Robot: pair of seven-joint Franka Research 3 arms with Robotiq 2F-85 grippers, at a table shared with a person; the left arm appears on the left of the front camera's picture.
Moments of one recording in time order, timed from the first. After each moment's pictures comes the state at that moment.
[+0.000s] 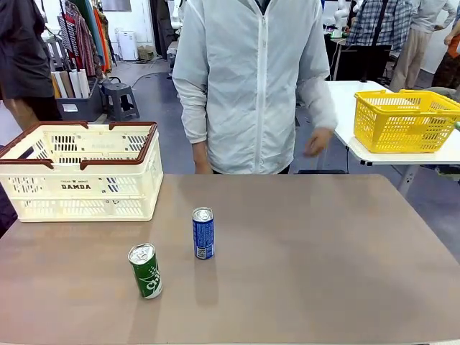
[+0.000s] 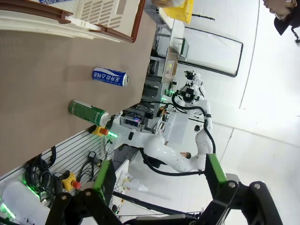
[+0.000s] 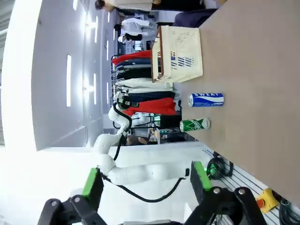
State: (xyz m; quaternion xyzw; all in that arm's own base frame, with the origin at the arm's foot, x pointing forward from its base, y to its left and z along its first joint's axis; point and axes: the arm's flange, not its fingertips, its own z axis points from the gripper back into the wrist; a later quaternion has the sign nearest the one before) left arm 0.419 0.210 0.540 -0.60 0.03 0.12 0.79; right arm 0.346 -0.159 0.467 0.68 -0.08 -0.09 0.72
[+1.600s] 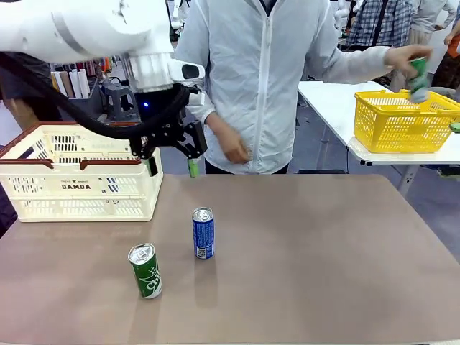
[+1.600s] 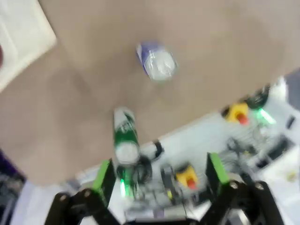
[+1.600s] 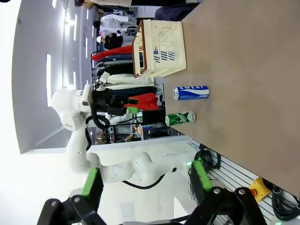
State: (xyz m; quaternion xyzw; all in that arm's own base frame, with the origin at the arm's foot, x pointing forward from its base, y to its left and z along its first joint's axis) left arm 0.434 -0.297 0.556 -0.08 0.04 -0.18 0.98; right arm 0.341 -0.150 0.486 0.64 -0.07 -0.09 0.76
